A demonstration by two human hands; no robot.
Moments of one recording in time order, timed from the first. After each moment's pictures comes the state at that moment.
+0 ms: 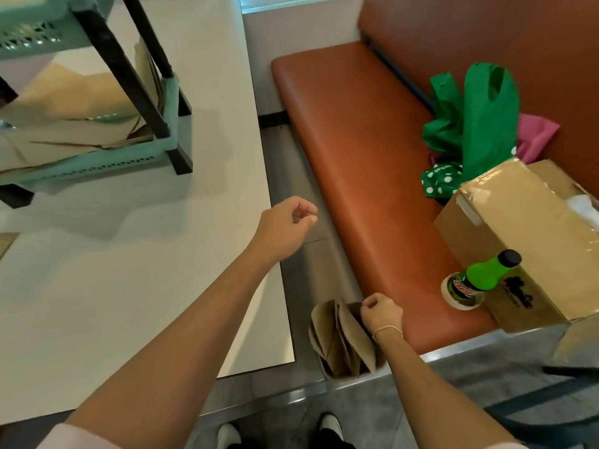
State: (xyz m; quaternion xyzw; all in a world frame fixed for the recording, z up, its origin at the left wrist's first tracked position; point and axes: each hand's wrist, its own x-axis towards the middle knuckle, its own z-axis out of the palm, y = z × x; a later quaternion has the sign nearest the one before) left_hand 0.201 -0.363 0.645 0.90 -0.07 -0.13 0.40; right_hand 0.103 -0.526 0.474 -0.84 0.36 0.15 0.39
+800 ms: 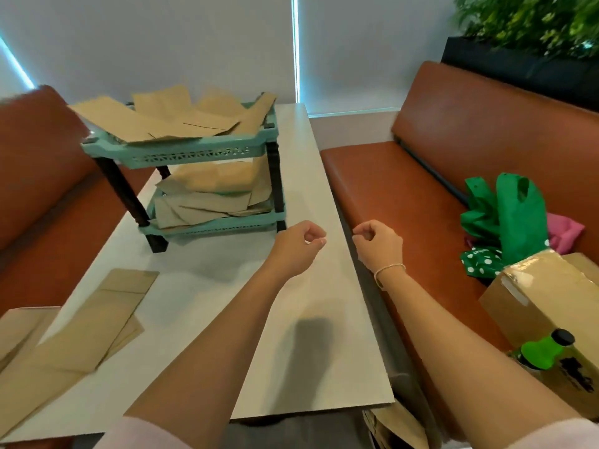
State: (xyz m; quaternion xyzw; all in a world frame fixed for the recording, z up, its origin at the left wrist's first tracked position) left_hand 0.213 -0.225 0.741 0.90 -0.06 -0.04 0.44; right_hand 0.221 -0.380 0.707 -0.88 0.14 -0.14 0.44
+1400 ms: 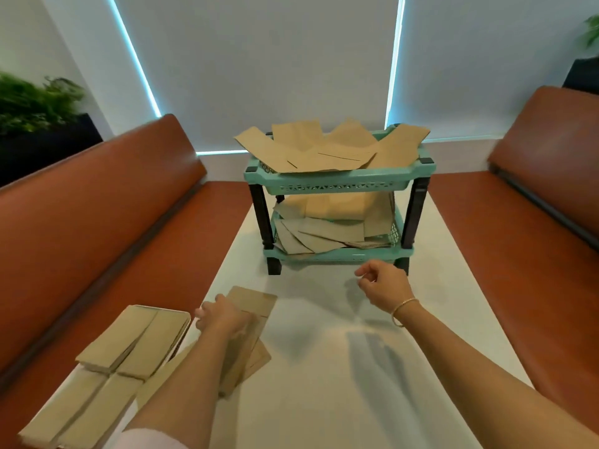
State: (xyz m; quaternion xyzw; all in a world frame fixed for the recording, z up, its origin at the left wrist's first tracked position) left_hand 0.227 0.105 0.670 0.91 0.36 -0.13 0.16; right_hand 0.269 -0.172 0.699 -0.92 -0.04 0.00 0.38
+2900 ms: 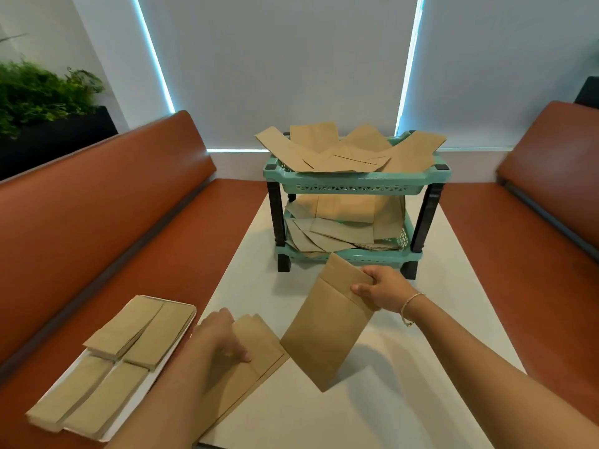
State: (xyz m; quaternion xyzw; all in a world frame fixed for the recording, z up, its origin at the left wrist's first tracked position) left_hand 0.183 0.137 0.666 0.94 0.23 -0.22 0.13; right_hand 0.251 -0.156 0.729 -0.90 -0.10 0.16 0.39
